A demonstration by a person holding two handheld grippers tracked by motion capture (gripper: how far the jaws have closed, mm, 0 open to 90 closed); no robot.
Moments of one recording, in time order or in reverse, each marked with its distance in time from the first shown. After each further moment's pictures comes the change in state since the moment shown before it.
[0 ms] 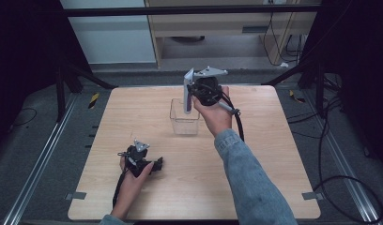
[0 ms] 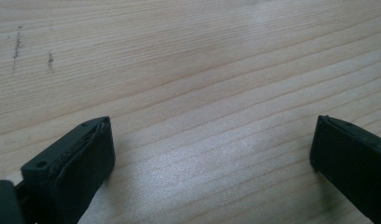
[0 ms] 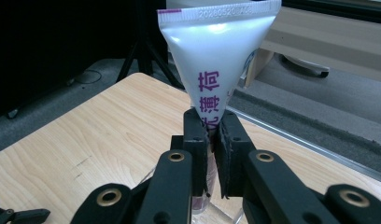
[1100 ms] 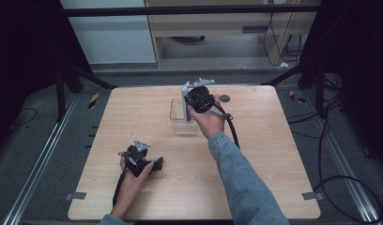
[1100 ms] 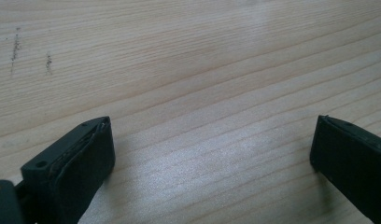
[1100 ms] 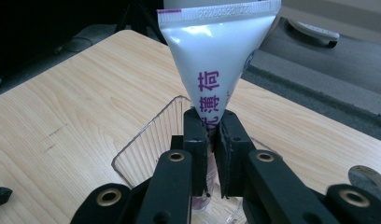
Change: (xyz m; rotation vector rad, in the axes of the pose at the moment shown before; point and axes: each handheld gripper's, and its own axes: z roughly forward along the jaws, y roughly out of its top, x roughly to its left) left arm 0.000 0.000 0.001 -0.002 -0.003 0.002; right arm -0.001 -0.040 0.054 0.124 -0.010 -0.011
